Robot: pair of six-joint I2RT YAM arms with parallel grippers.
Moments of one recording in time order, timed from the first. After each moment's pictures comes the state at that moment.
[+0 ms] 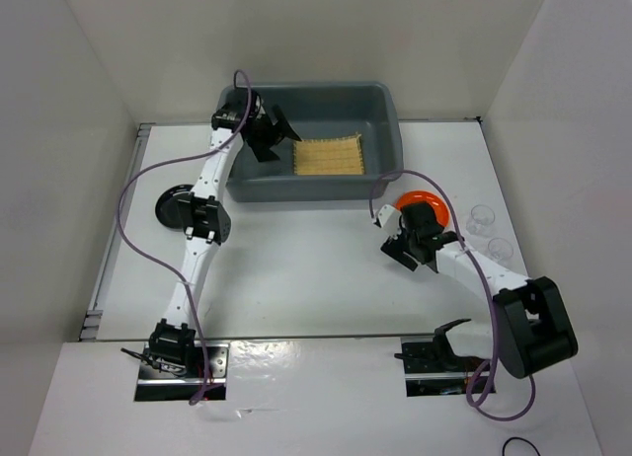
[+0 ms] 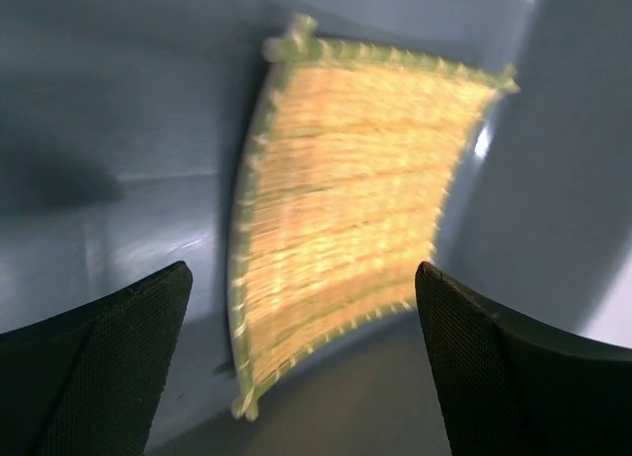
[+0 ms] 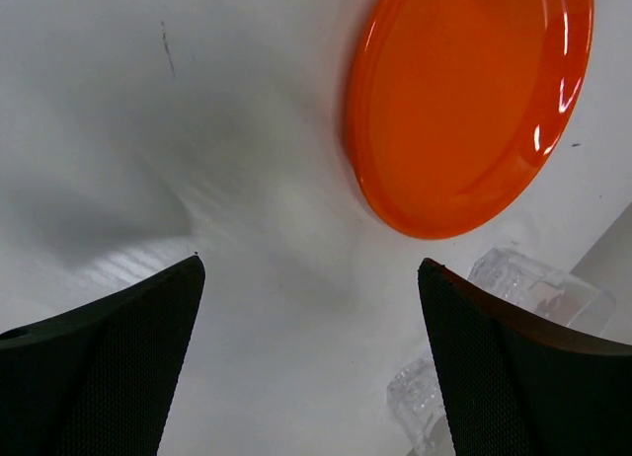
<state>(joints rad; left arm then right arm) -0.17 2.91 3.09 -1.03 0.49 -0.78 0.31 1.24 0.58 -0.30 0.21 -0.69</state>
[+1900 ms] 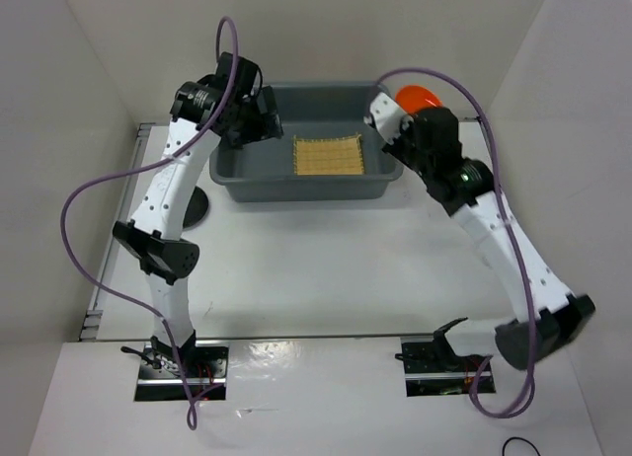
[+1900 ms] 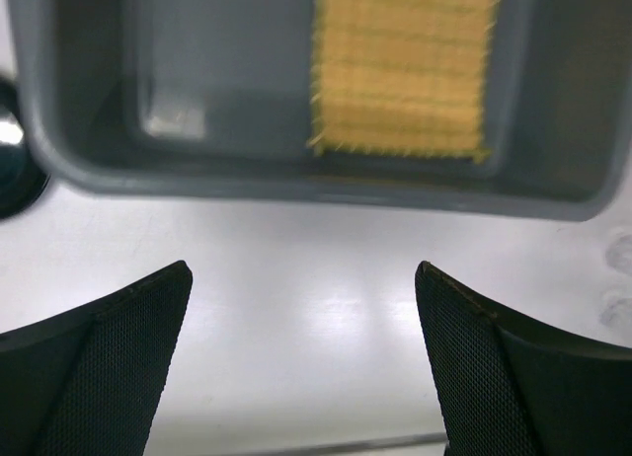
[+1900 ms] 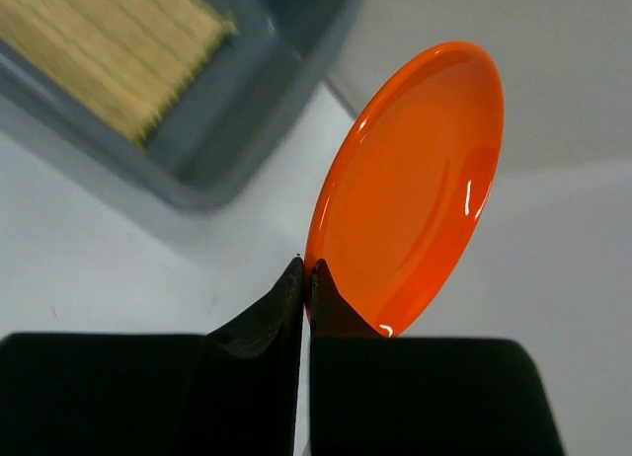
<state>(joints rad) -0.40 2.01 2.57 -1.36 -0.17 -0.59 0.40 1.21 1.36 -0.57 0.26 -0.69</state>
